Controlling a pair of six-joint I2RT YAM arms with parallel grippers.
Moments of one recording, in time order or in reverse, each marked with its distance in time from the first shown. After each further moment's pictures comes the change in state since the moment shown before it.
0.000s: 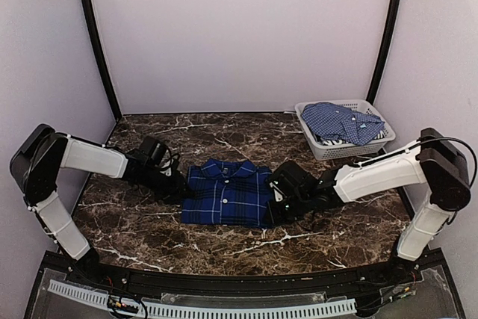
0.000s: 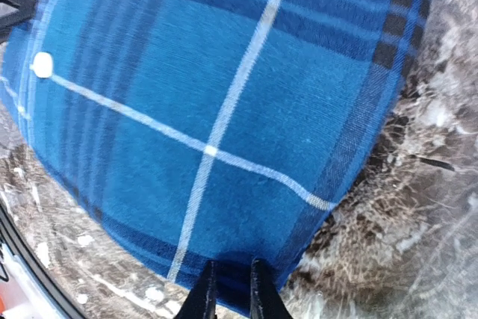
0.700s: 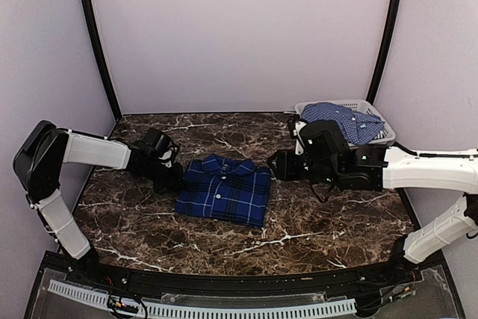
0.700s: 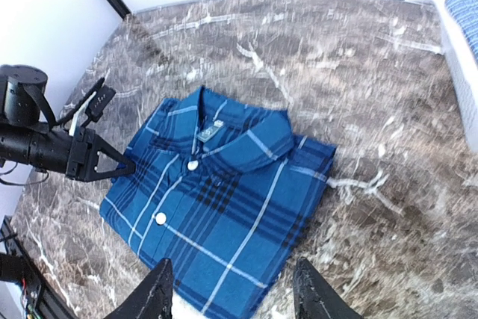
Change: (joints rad) left arm 0.003 0.031 0.094 -0.072 -0.159 -0.010; right arm -0.001 -0.339 0.077 -0.005 0.373 -0.095
